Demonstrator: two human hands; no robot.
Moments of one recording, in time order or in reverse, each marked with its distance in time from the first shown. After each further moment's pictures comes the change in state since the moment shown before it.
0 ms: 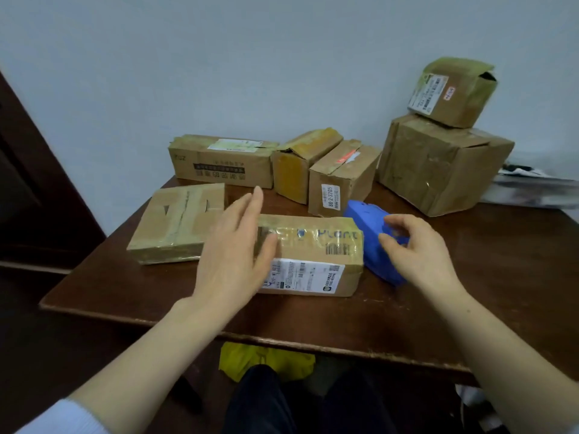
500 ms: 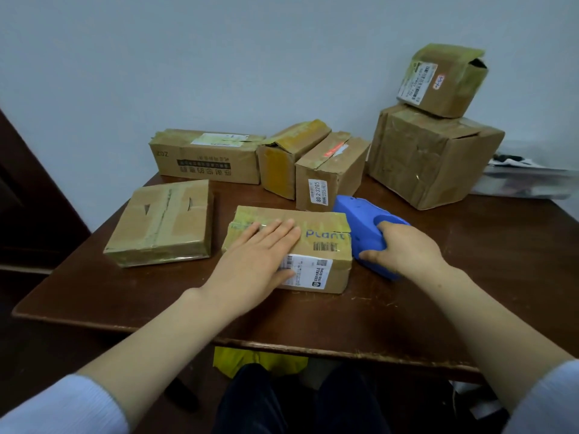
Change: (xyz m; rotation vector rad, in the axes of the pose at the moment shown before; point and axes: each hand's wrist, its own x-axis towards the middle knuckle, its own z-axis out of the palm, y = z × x) left_hand 0.018 0.006 0.035 0.332 -0.428 0.374; right_hand 0.036 0.022 0.004 -0.623 -0.317 -0.042
